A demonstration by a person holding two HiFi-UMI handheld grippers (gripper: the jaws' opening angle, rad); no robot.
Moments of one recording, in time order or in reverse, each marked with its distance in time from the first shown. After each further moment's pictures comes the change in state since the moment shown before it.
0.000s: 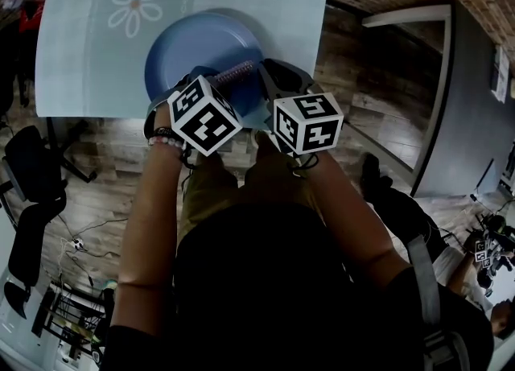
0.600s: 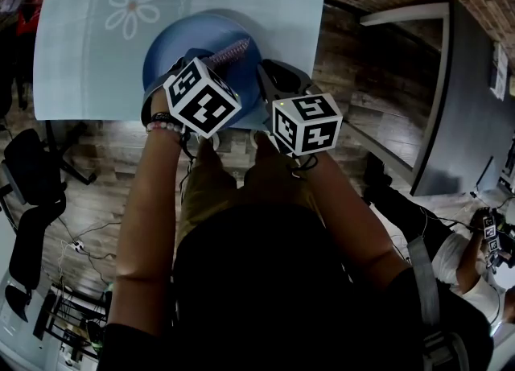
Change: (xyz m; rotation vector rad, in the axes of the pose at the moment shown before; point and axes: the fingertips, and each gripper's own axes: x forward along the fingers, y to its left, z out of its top) left arm 0.002 0.039 0.019 -0.011 -0.032 0.110; right arm -0.002 -0.002 -0.001 -0.003 -0.003 -0.001
